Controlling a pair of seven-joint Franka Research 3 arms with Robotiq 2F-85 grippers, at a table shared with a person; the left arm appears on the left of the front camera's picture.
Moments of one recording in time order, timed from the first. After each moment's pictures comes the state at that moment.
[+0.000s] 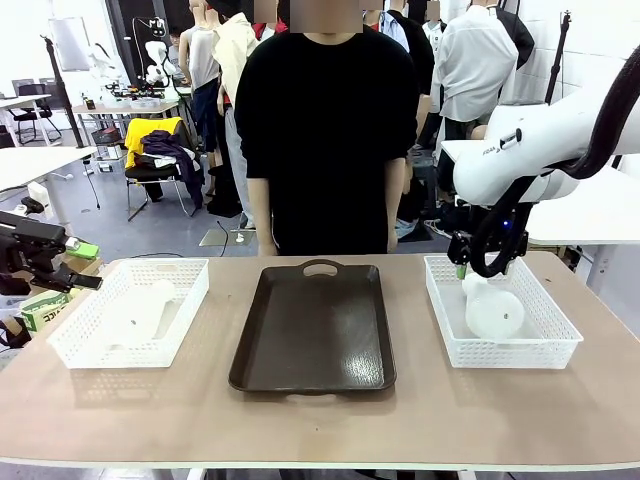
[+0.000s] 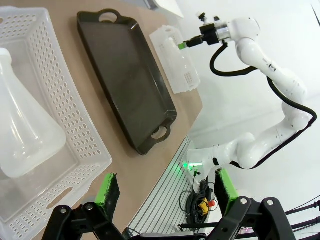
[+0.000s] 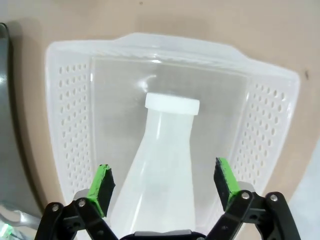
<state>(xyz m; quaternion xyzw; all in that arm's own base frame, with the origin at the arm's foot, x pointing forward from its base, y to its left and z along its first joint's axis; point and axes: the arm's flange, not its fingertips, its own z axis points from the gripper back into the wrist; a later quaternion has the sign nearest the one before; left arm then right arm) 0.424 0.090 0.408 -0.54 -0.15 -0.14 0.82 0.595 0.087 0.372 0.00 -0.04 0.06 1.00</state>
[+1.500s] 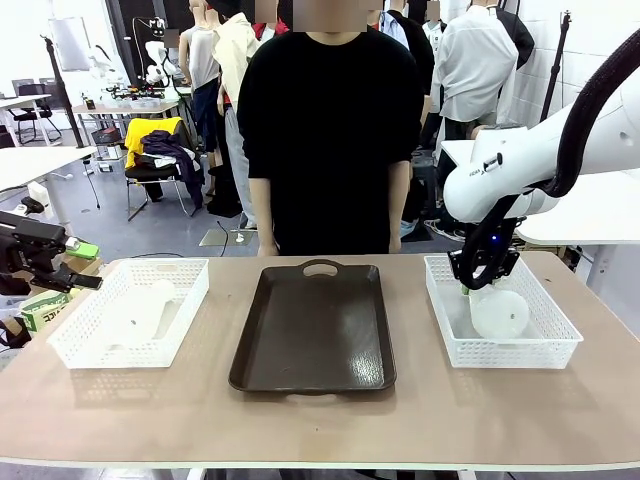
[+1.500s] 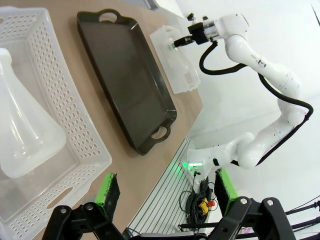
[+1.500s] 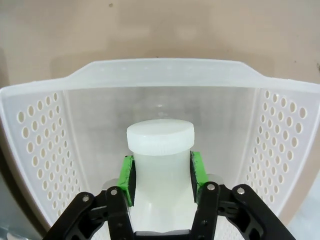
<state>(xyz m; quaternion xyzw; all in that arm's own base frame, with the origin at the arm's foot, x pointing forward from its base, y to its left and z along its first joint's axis) 0.424 0.090 0.408 -0.54 -0.15 -0.14 0.82 0.618 0.092 0.333 -0.02 -0.02 0.01 1.00</state>
